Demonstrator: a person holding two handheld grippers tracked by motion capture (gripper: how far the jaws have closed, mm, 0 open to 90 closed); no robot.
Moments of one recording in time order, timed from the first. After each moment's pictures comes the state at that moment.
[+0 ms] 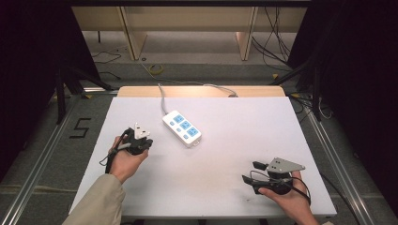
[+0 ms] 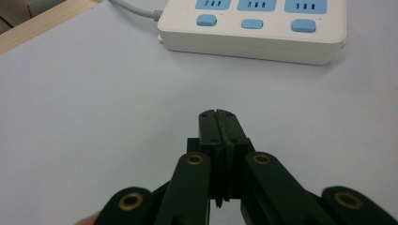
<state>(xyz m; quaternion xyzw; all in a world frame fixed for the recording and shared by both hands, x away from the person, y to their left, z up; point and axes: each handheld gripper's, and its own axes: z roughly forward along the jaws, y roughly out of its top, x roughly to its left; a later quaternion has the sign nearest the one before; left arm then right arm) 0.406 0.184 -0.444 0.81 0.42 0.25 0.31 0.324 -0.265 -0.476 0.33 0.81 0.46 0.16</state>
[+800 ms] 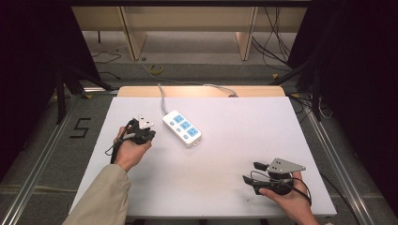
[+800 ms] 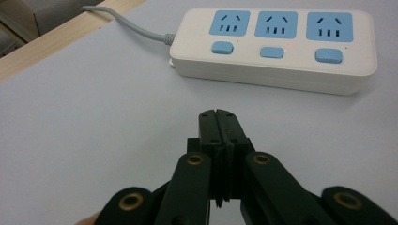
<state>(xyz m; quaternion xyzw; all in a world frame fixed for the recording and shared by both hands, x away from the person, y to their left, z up) 0.436 0.178 -0.439 0.82 0.42 0.26 0.30 0.323 -0.267 -0.477 0.33 0.81 0.45 0.16</state>
